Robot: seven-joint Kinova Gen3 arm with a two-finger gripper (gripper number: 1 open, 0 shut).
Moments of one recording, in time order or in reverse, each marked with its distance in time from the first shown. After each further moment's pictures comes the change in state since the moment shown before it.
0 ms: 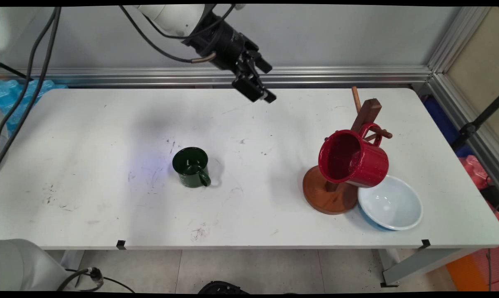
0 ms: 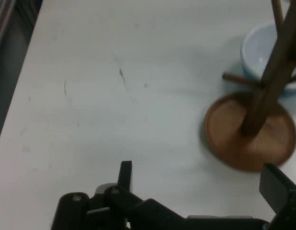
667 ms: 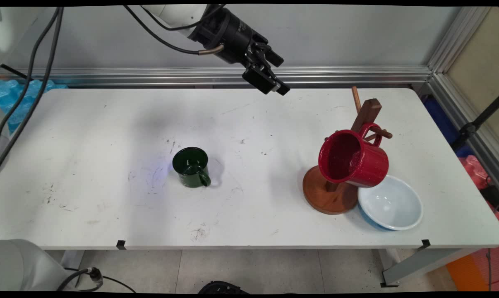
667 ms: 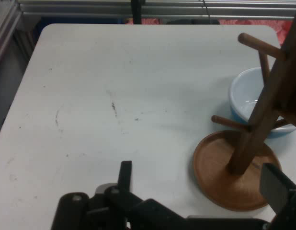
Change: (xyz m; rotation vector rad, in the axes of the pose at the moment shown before) arm 0.008 -0.001 0.001 -0.027 0.091 -0.053
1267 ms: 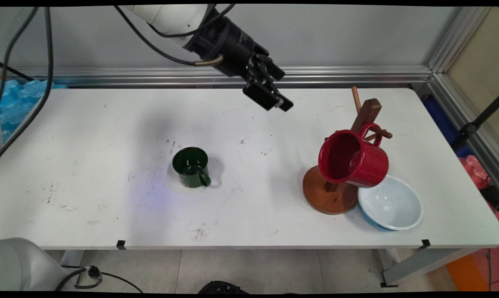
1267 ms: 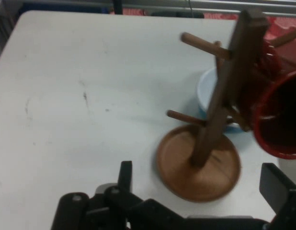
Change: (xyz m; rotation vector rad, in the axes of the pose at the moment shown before) arm 0.012 0.053 -0.009 -0.007 -0.038 -0.039
